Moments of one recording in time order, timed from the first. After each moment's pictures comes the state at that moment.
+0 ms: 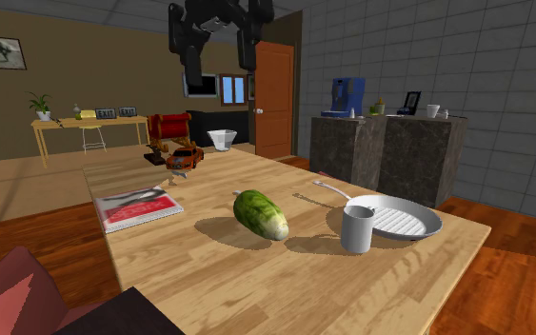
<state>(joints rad) -0.01 -0.74 0.06 -2.33 -0.12 1.47 0.02</state>
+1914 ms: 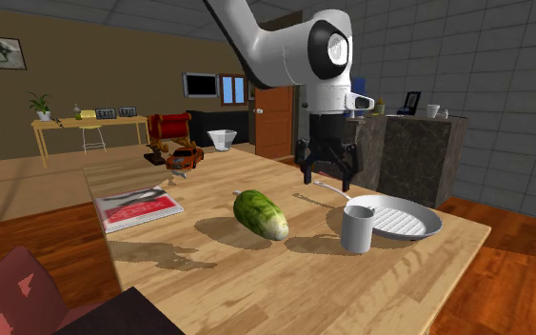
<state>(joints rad) -0.06 0.14 -0.01 -2.07 -0.06 2.20 0.02</state>
